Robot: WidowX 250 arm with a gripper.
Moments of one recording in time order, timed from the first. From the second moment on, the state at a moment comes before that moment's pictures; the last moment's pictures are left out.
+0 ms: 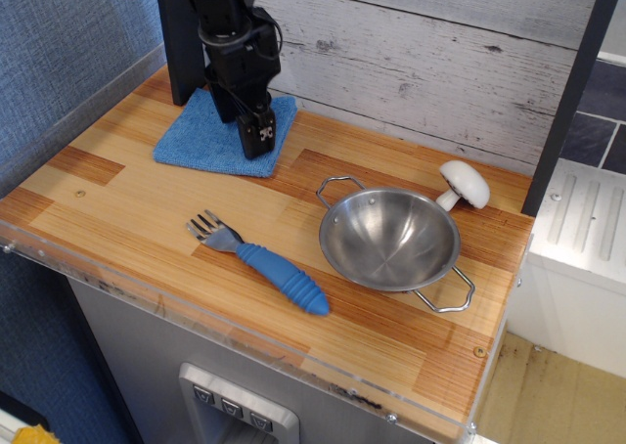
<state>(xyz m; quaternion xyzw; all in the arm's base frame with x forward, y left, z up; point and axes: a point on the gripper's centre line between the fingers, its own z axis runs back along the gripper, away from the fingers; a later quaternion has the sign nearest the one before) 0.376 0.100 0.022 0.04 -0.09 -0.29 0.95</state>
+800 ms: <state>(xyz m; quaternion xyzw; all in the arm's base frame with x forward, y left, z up) 0.351 0.101 0.011 0.03 -0.07 -0.28 0.96</state>
